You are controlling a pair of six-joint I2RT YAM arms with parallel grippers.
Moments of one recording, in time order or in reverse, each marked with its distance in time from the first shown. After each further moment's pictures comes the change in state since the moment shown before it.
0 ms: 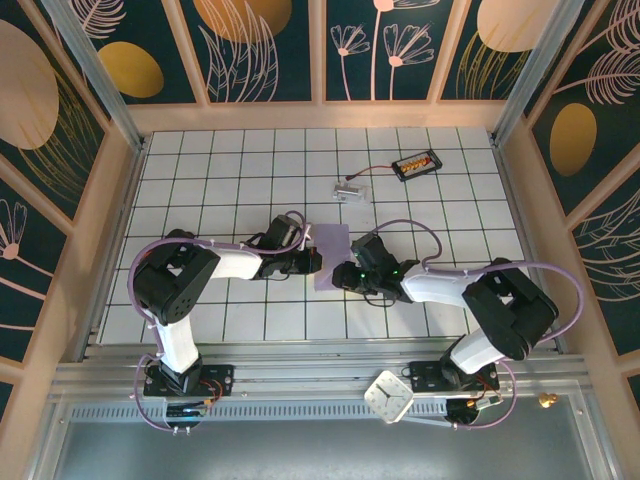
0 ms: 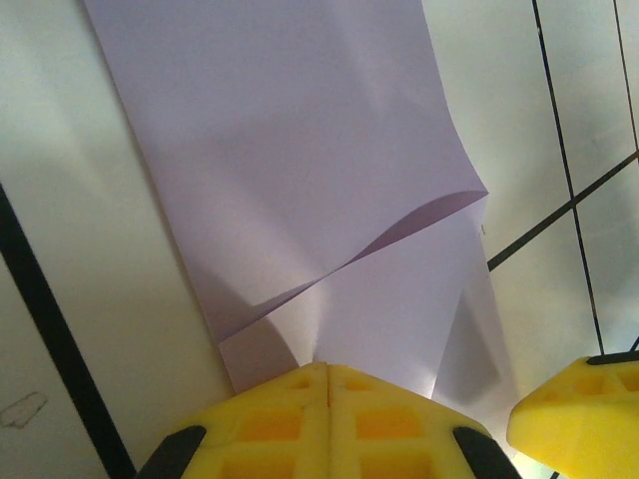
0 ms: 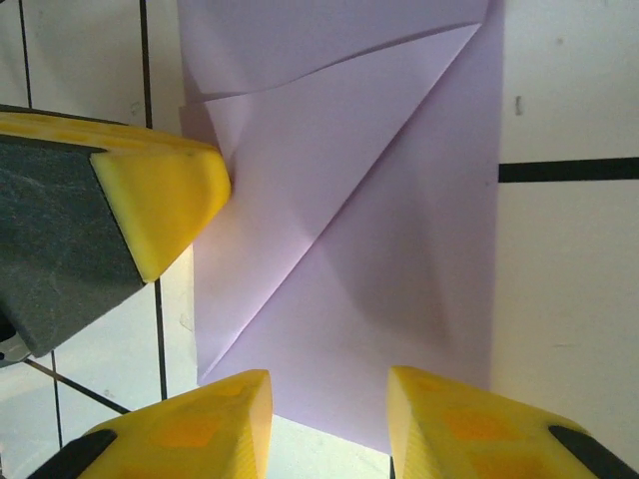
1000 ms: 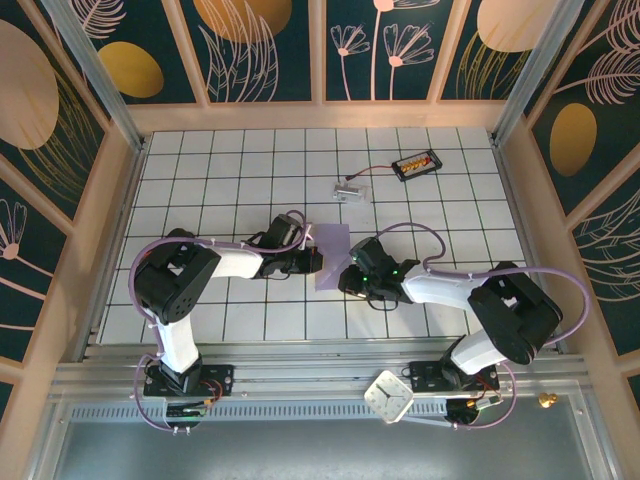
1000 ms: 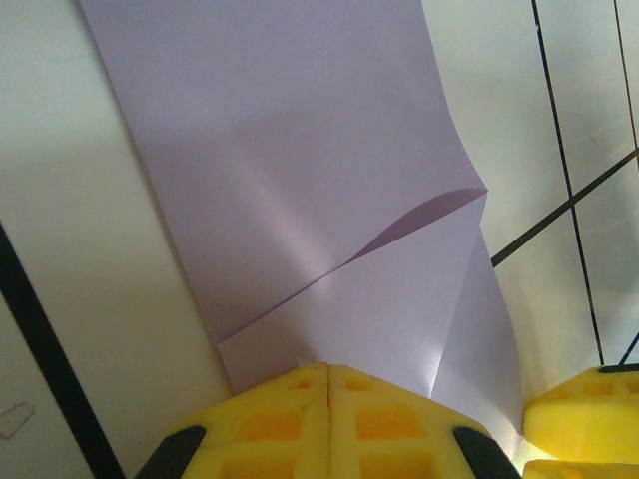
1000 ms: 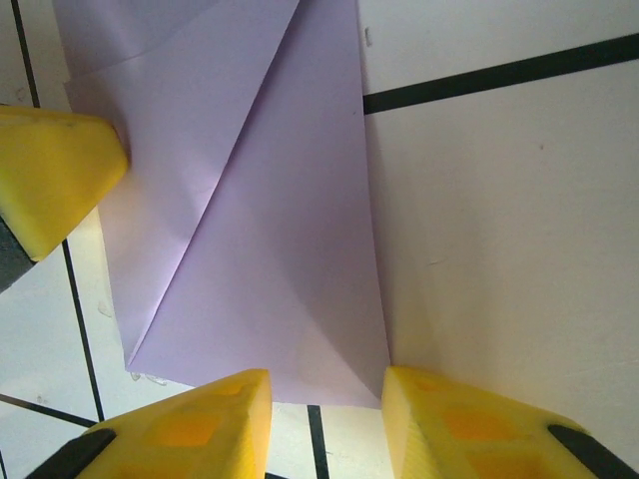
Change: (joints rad) left arm 0.000 0.006 0.013 -0.014 0.007 0.004; right arm 0.024 -0.032 0.016 -0.167 0.088 0.075
